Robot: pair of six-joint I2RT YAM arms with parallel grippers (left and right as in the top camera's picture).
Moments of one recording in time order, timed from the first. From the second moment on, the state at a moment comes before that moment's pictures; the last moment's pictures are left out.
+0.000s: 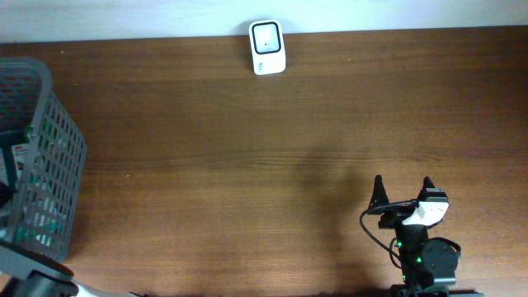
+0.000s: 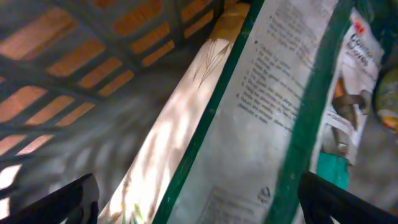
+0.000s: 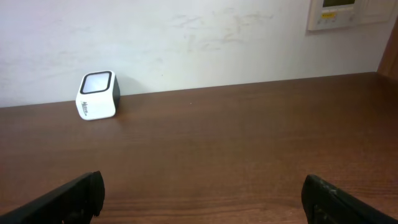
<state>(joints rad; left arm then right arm) 1.03 1.86 1.39 -0.62 0.10 0.12 -0.02 0.01 0.01 -0.08 0.01 0.11</state>
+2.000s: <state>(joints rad) 0.17 1.36 1.61 -0.91 0.64 -0.03 -0.02 0.01 0.01 -0.08 0.01 0.11</state>
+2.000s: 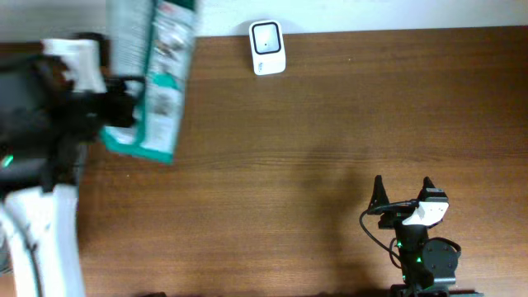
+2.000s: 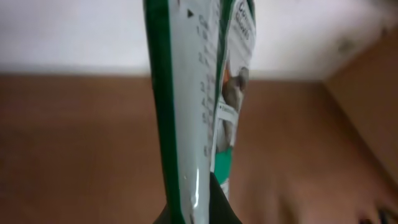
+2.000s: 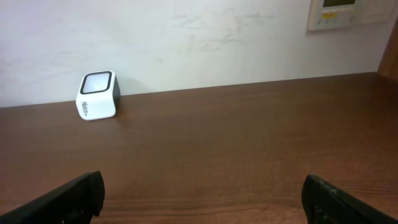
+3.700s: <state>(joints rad) 0.55 1.45 1.80 -1.03 0.02 -0.27 -0.02 0.01 0.01 -0.08 0.01 0.11</state>
